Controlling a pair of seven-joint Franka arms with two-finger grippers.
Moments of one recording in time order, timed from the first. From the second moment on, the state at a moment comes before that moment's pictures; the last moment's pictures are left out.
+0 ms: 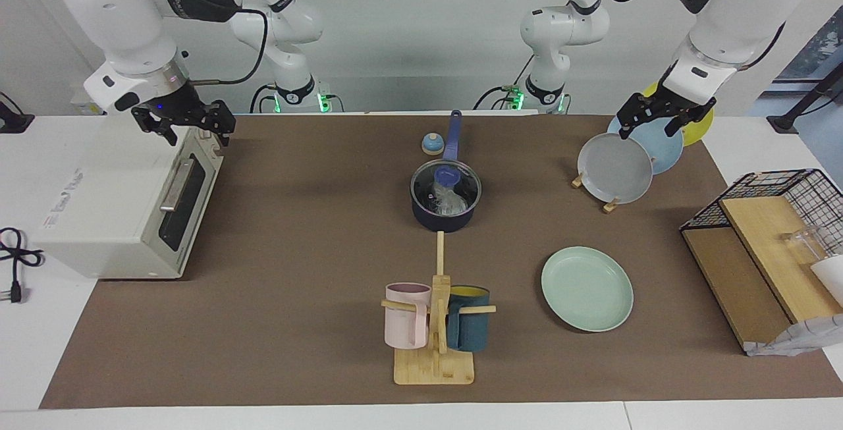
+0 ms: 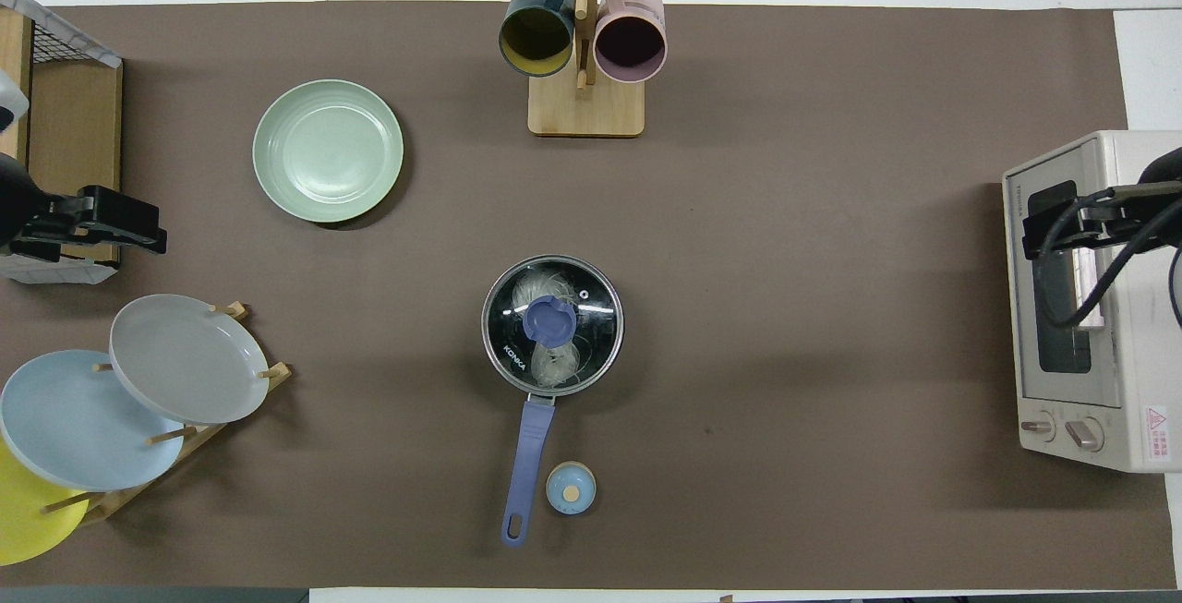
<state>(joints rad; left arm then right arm) 0.01 -0.02 -0.10 -1.60 -0.02 1.51 -0.08 0.02 -0.01 -0.04 -1.64 -0.06 1.54 -0.04</state>
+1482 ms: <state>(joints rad) 0.01 -0.02 -0.10 -1.60 -0.02 1.51 -0.08 0.02 0.00 -0.04 -1.60 -0.04 1.50 -0.04</state>
